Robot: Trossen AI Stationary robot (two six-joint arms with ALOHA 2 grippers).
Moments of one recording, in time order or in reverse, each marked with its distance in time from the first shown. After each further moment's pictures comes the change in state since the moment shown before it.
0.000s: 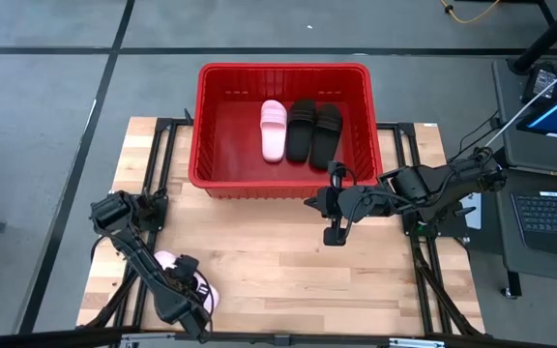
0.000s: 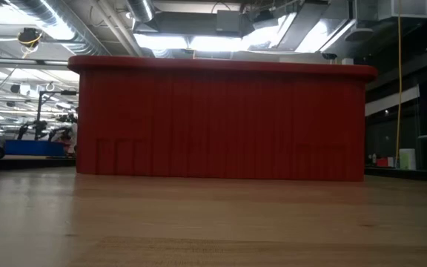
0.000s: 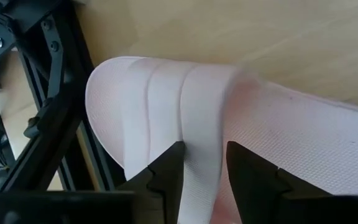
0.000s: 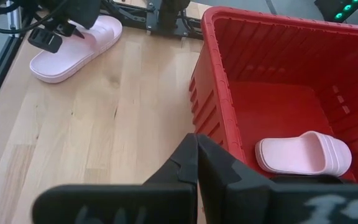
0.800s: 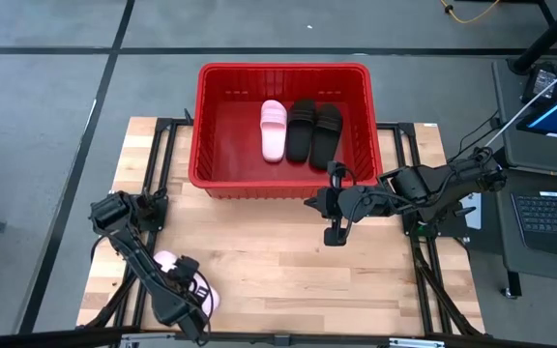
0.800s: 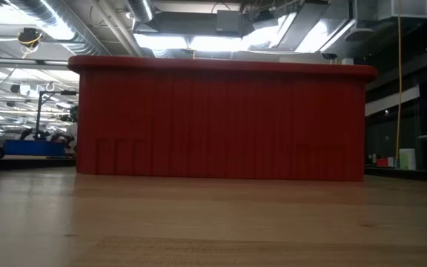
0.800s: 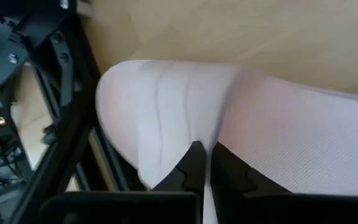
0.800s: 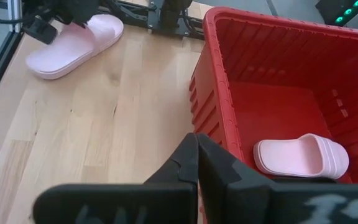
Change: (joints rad) left arm -0.010 0.000 0.028 -0.038 -0.003 0.067; right arm 0.000 0.000 0.000 0.000 -0.001 -0.025
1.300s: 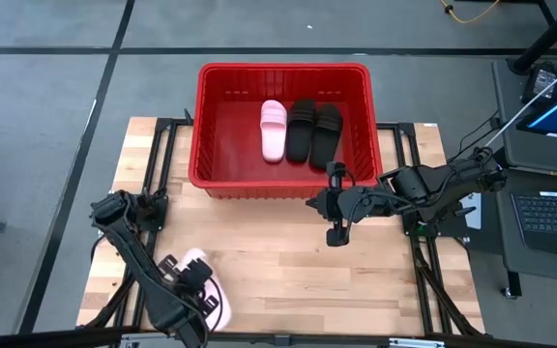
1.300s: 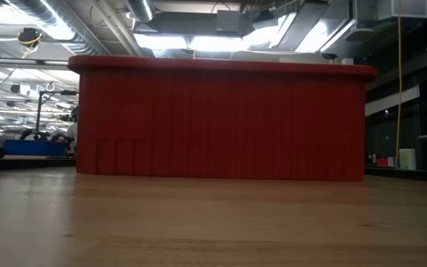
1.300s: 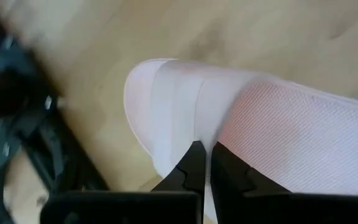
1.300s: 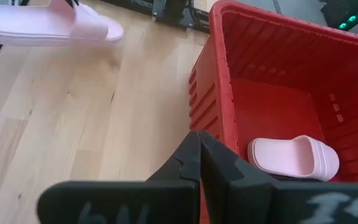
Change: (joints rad) left arm 0.023 -0.004 0.266 -0.170 -0.258 0.226; right arm 0.000 -0.001 0.000 -0.027 0.000 -0.075
